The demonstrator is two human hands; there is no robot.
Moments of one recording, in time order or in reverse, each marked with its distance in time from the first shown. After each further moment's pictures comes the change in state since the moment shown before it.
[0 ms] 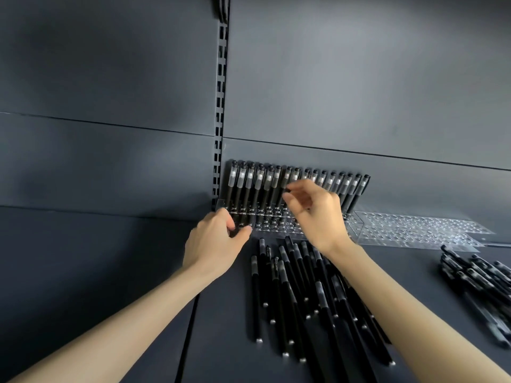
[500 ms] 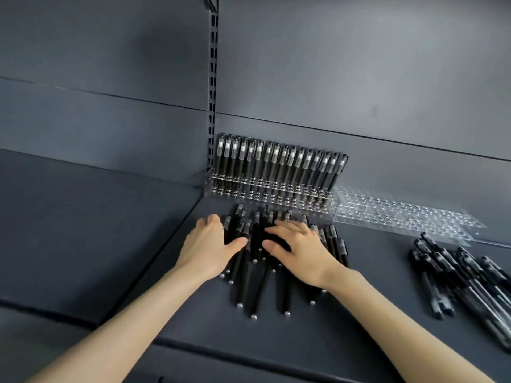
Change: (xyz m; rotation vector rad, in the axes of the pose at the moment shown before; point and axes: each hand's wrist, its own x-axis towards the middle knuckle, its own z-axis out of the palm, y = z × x) left_hand -0.102 0.062 0.022 0.174 -0.130 -0.236; right_hand -0.093 0.041 -0.053 -0.235 -0.675 -0.089
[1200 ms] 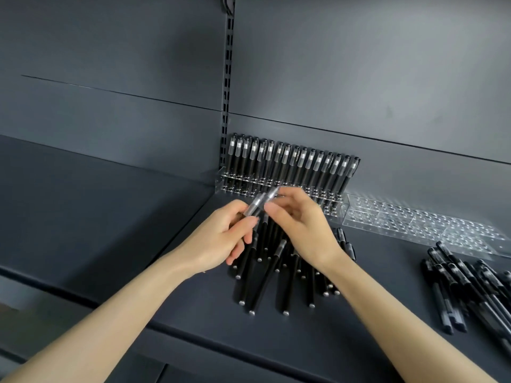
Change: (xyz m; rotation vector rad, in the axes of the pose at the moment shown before) left_hand -0.017 0.011 -0.021 -0.609 -0.137 0.315; right_hand 0.003 -0.028 -0.026 0.840 0.227 -0.093
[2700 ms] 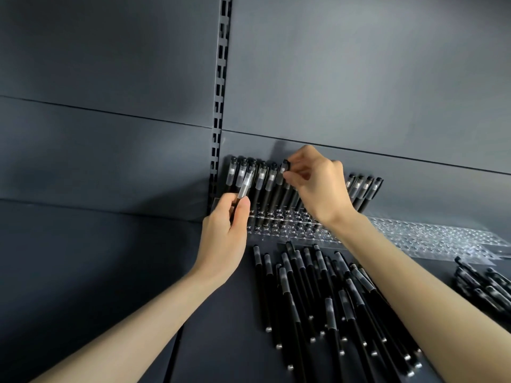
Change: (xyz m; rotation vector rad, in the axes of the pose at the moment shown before) left_hand 0.121 -0.065 -0.038 -0.189 0.279 0.164; right_hand 0.149 0.003 0.003 -0.611 0.393 -0.089
